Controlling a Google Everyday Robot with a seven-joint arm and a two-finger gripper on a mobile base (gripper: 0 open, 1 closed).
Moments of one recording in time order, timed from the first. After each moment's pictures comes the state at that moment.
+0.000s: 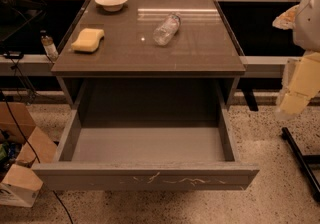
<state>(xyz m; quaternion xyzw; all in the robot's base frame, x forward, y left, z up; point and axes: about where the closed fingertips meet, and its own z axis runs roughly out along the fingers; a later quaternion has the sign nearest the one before) 0.438 -0.213 0.990 -0.60 0.78 -0.05 0.18</state>
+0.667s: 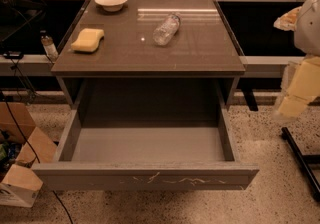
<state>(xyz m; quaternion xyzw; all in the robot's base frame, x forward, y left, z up) 0.434 -0.209 0.989 -0.60 0.78 -0.05 0.19</state>
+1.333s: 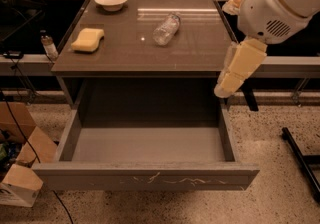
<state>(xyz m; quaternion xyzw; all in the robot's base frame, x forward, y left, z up) 0.489 -0.128 0.994 -0.62 0.73 0.00 0.28</state>
